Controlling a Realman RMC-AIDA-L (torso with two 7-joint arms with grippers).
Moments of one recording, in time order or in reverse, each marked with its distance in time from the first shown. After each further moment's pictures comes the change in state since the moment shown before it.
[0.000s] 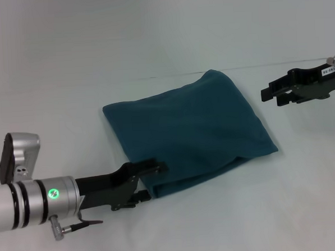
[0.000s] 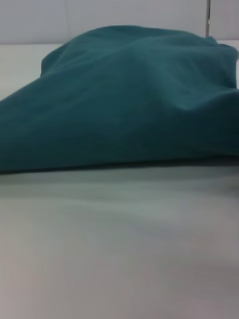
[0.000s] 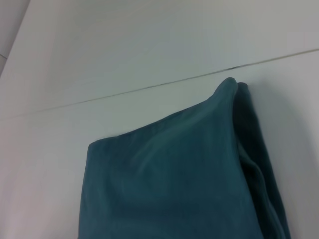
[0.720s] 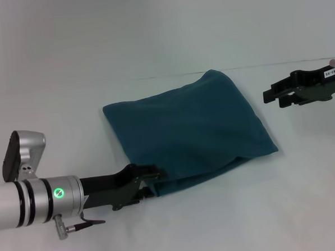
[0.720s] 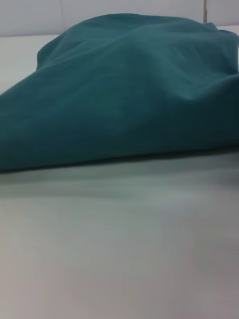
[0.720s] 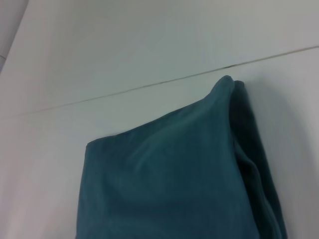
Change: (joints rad) left arm -0.020 0.001 0.037 -0.021 -0.005 -0.048 0.012; right arm -0.008 -0.002 0.006 0.004 0.000 -0.001 -0.005
